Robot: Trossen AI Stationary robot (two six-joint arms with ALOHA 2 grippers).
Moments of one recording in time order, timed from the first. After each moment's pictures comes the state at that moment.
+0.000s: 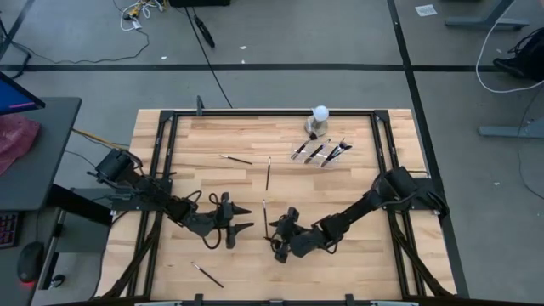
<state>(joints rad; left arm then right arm) -0.55 1.68 0.42 0.91 -0.69 -0.39 0.49 2.08 1.05 0.42 0.62 0.54</state>
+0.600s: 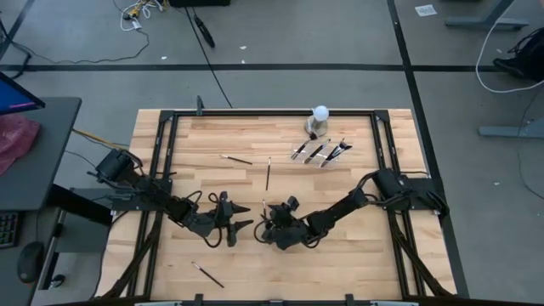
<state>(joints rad) -0.55 1.68 0.42 0.88 -0.73 -0.46 0.40 2.20 1.17 0.24 0.83 0.69</state>
